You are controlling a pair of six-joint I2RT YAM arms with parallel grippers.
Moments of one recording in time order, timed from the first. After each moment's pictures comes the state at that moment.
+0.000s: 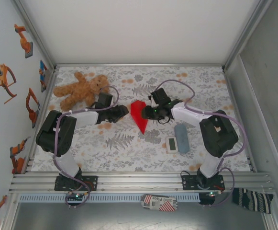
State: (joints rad) left arm -0.47 1.74 0.88 -0.02 0.35 -0.90; right arm 0.61 1.77 1.14 -0.37 -0.24 0.52
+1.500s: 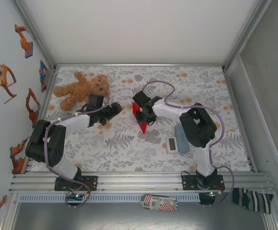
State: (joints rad) left arm -0.40 1.58 0.80 -0.09 0.24 -0.89; right arm 0.74 2.03 1.41 -0.62 -0.03 0.54
